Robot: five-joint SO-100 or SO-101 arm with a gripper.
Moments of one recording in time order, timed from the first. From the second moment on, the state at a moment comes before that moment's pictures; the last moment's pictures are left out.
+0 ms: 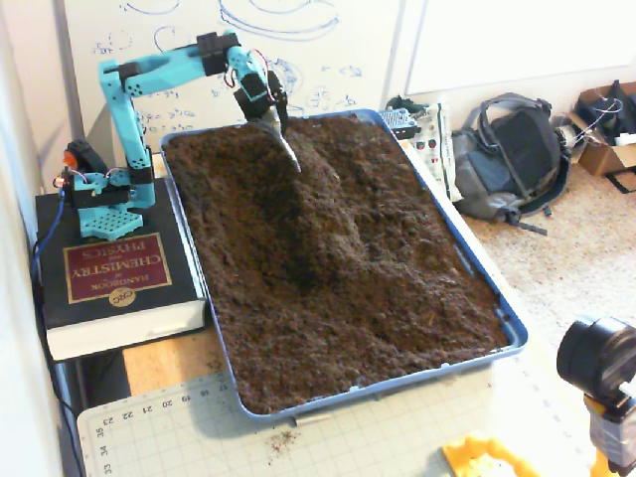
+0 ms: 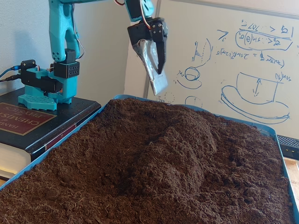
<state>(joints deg) 3.6 102.8 91.3 66.9 -13.0</state>
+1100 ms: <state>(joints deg) 13.4 67.6 84.7 8.7 -4.8</state>
